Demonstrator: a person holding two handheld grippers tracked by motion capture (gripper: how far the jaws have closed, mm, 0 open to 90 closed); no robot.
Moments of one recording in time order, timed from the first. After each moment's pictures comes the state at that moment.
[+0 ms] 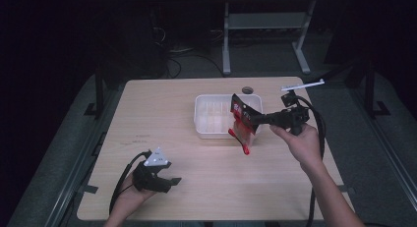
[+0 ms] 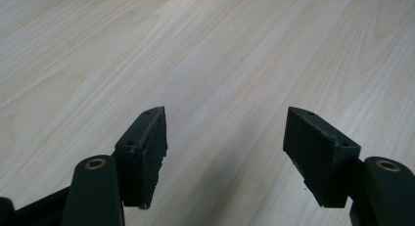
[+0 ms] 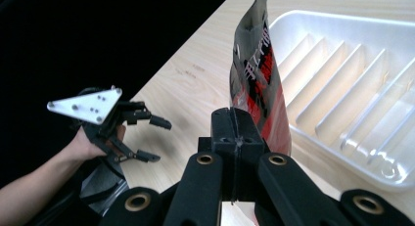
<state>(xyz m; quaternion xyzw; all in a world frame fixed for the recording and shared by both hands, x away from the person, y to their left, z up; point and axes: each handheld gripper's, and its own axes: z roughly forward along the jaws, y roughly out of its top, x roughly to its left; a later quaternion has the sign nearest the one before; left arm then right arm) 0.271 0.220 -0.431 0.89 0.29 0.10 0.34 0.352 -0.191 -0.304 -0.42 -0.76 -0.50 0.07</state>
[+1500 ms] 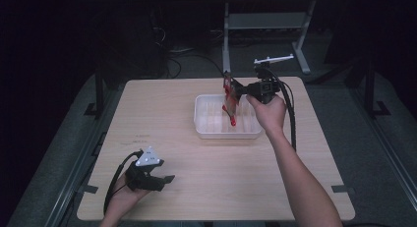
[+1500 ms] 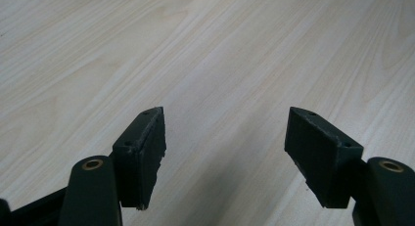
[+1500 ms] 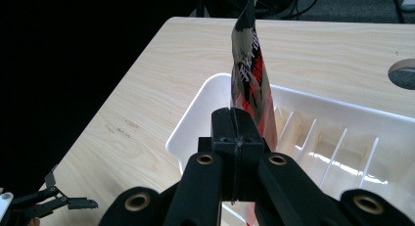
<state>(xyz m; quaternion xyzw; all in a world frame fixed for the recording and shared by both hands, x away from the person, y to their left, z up) 0.271 0.238 -0.430 0.88 0.30 0.12 0.34 0.437 -0.137 -0.296 -0.52 -0.73 -0.45 -0.01</state>
